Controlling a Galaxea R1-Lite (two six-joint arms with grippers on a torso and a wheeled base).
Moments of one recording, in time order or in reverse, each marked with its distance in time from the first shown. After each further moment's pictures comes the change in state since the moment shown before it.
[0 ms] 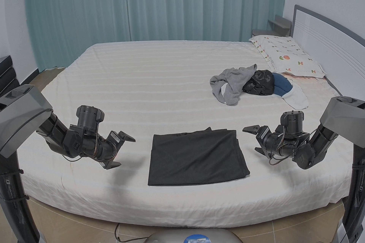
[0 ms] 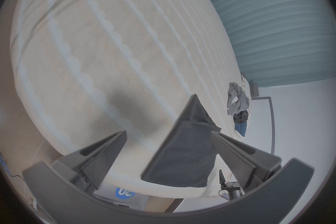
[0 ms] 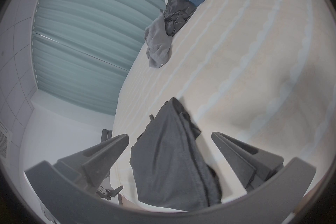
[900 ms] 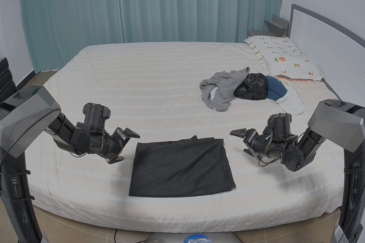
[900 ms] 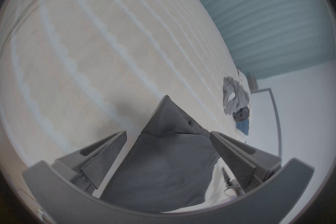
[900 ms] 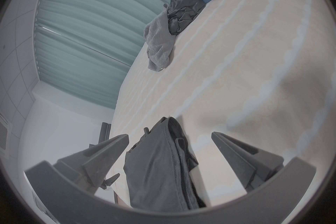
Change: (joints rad) left arm -0.024 0.075 -0.089 -0.011 0.069 0.119; right arm 0.076 0.084 -0.096 0.010 -0.002 -0.038
